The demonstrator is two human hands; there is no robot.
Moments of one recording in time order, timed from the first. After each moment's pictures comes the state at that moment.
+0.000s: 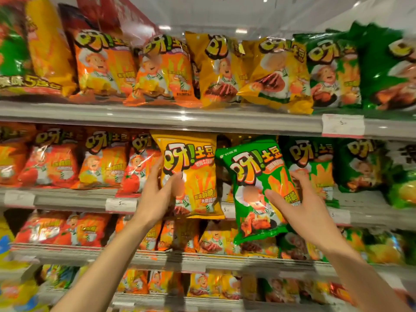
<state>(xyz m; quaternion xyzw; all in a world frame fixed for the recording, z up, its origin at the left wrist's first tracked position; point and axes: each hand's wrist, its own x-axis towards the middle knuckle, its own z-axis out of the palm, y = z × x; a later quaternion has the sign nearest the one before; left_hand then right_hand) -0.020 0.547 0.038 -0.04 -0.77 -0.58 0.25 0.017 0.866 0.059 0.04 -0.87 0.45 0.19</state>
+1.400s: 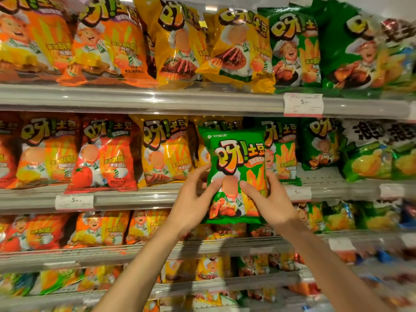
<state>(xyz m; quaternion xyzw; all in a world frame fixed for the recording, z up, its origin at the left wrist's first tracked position) -0.012 0.685 0.020 -0.18 -0.78 -0.60 0.11 0.009 0.882 0.032 0.00 -0.81 0.57 0.12</state>
